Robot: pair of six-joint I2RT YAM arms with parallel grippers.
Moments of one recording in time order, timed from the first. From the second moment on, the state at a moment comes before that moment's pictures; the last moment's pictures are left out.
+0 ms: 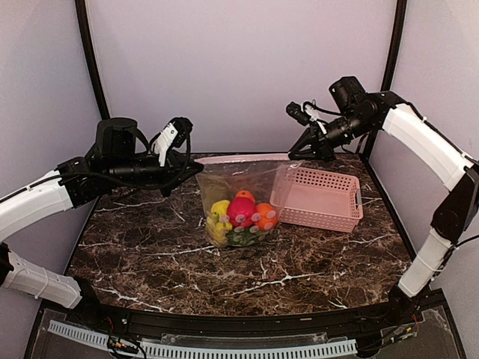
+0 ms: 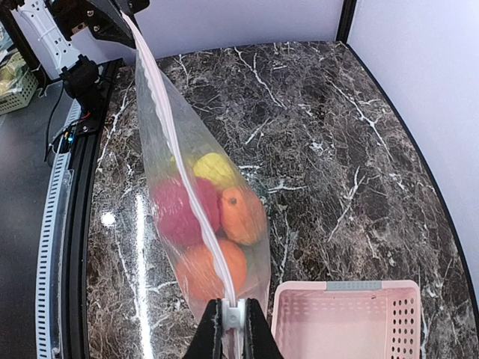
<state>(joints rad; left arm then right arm) -0.75 1.17 1.11 -0.27 0.22 0.14 0.47 1.67 1.82 -1.07 -0.75 -0.69</state>
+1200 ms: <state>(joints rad) -0.72 1.16 1.06 -0.23 0.25 0.12 0.44 1.65 1.79 -1.10 -0.74 -0.71</state>
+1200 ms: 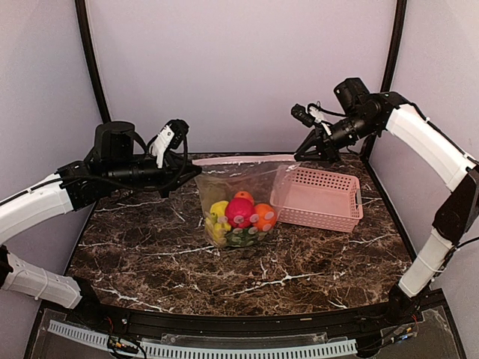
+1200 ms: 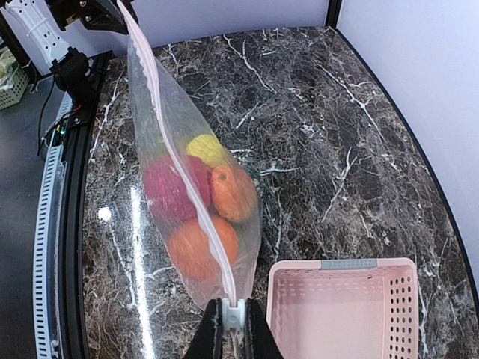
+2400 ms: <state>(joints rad) -1.03 1.08 0.85 -0.19 0.20 0.29 0.57 1.44 1.44 -1.16 -0.77 -0.81</state>
